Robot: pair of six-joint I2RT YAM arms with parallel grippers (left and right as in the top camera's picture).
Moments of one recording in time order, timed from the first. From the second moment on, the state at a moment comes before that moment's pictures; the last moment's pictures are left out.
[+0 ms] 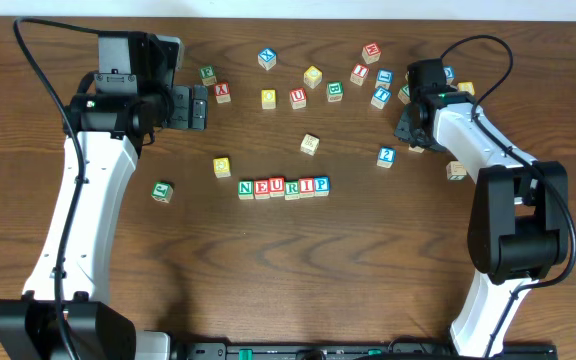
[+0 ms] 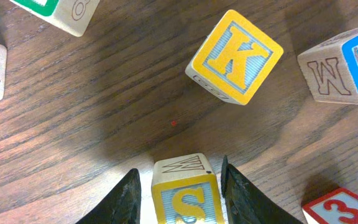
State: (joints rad) left arm -0.03 1.57 1.45 -0.79 0.10 0.07; right arm 0.13 2.05 1.42 -0.62 0.24 0.52
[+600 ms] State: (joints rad) left arm -0.03 1.57 1.45 -0.79 0.10 0.07; right arm 0.13 2.05 1.41 -0.61 0.24 0.53
